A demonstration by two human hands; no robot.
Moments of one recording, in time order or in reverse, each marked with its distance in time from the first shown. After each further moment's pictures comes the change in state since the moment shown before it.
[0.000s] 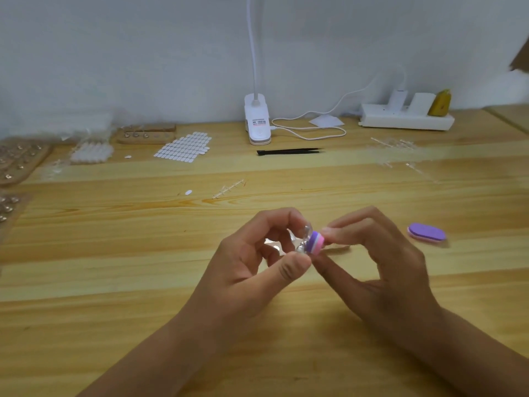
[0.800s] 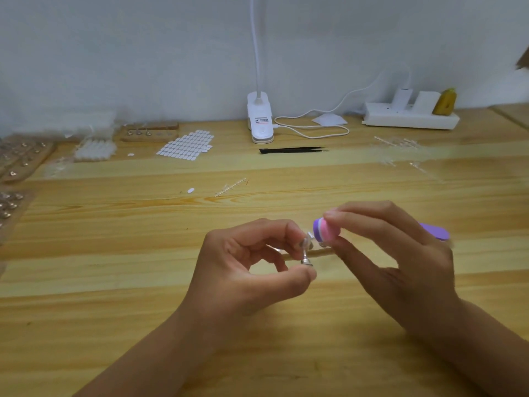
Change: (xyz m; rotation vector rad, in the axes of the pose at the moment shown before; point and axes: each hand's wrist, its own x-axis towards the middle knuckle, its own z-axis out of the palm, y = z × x) left_hand -0.002 0.001 0.000 -0.011 0.132 0.019; right_hand 0.007 0.005 -0.012 -0.163 0.018 -0.135
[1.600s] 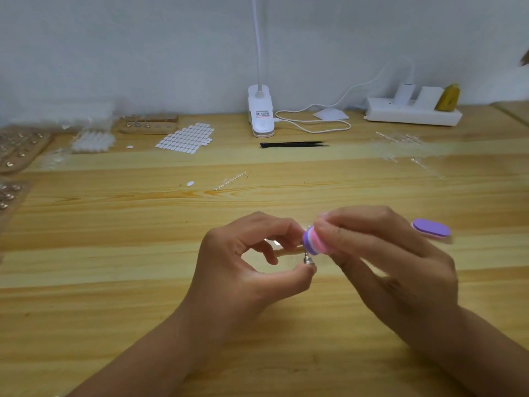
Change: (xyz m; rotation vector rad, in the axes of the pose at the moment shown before) left_hand -0.001 0.003 0.001 0.346 0.050 0.127; right_hand -0.005 -0.007 0.002 0.083 -0.073 -0.017
